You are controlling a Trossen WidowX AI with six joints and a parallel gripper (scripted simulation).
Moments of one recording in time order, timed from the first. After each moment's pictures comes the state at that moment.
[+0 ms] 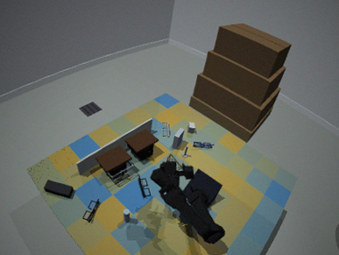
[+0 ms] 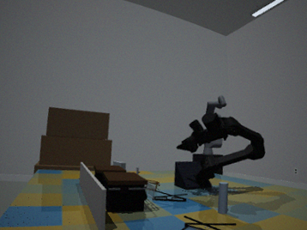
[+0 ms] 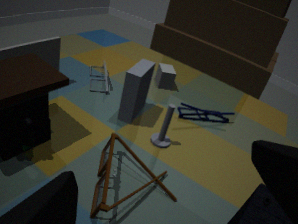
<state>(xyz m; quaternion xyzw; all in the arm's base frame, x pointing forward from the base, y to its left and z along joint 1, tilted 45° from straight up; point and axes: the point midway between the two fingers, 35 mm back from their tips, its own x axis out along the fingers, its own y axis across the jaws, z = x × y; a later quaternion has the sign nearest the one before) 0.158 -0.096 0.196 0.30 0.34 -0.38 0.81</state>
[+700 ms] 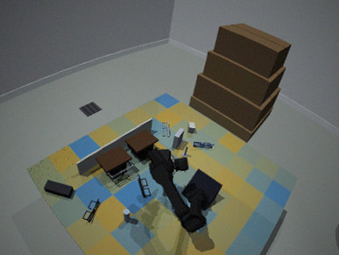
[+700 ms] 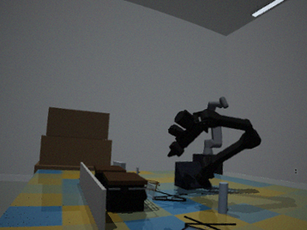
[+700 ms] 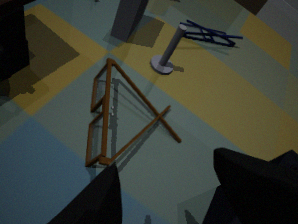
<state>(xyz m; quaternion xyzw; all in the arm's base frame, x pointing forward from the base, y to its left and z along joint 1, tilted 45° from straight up) 0.202 -0.100 0.151 0.35 0.51 -0.31 0.72</state>
